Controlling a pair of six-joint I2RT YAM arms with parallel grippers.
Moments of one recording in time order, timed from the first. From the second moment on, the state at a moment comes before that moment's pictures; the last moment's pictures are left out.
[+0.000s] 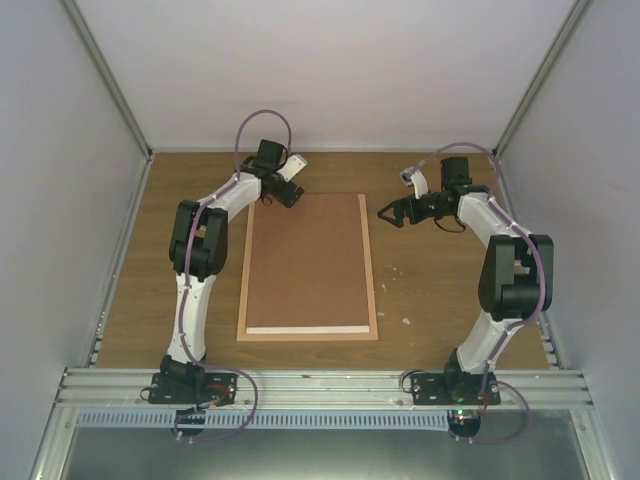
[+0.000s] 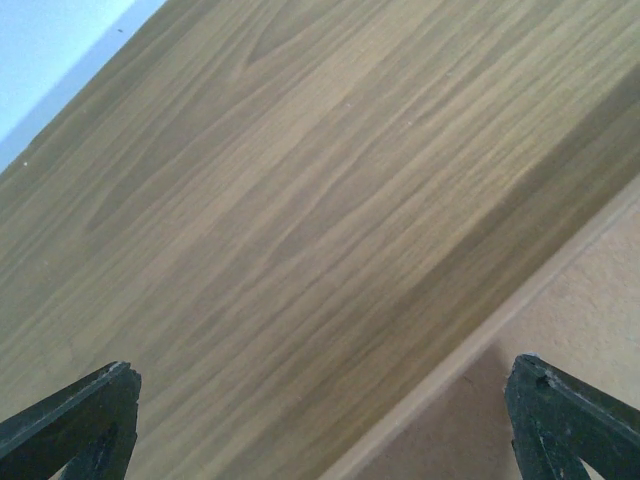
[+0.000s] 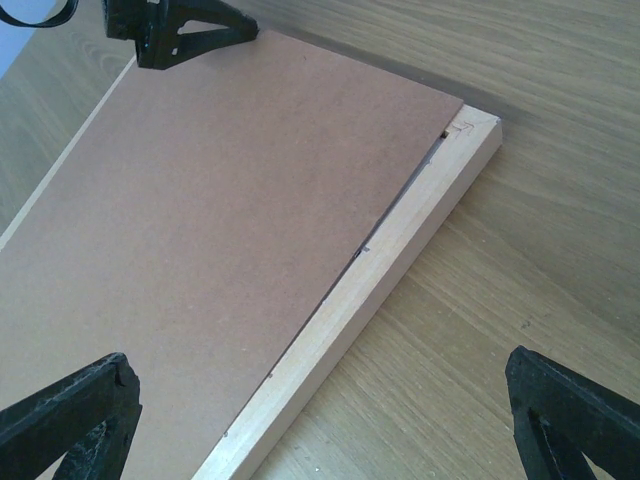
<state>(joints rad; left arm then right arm) -0.30 2.32 1.88 -0.43 0.06 0.48 0.02 1.80 1.31 -0.54 -0.77 -0.31</state>
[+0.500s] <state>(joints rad) -0.30 2.29 1.83 -0.43 0.08 0.48 0.02 1.80 1.31 -0.54 -0.79 -0.31</state>
